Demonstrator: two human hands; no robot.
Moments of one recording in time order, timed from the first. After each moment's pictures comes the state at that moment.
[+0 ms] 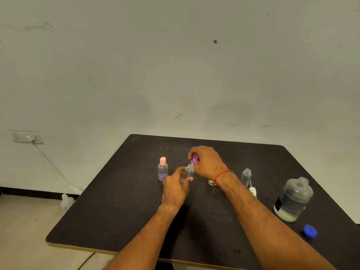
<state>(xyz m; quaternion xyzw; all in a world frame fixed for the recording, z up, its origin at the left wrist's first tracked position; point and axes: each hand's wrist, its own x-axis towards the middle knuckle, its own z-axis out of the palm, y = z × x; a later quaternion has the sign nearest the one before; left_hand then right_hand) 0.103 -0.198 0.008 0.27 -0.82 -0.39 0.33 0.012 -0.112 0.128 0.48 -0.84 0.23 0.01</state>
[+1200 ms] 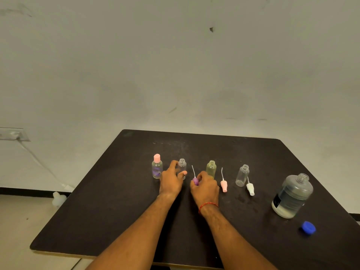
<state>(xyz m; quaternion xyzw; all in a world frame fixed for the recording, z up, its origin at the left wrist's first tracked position) 0.066 -0.226 -0.010 0.31 -0.80 -0.44 0.27 0.015 -0.113 -0.010 0.19 -0.89 0.42 0.03</state>
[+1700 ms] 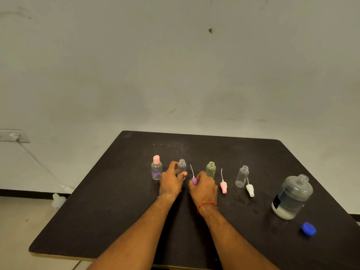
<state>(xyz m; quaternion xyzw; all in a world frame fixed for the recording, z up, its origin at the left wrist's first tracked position) 0.064 -0.228 -0.012 0.32 -0.79 -0.45 0.26 0.011 -0.118 -0.011 0.21 -0.90 0.39 0.04</state>
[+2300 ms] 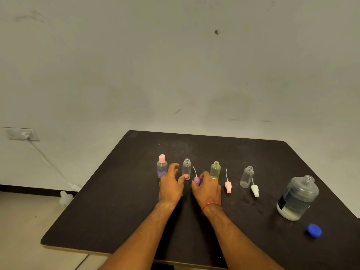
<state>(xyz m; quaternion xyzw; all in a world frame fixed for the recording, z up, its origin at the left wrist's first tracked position) 0.091 -0.222 -0.016 0.33 -0.78 -0.44 0.31 0.018 -0.117 -0.010 0.23 -0.89 0.39 0.05</state>
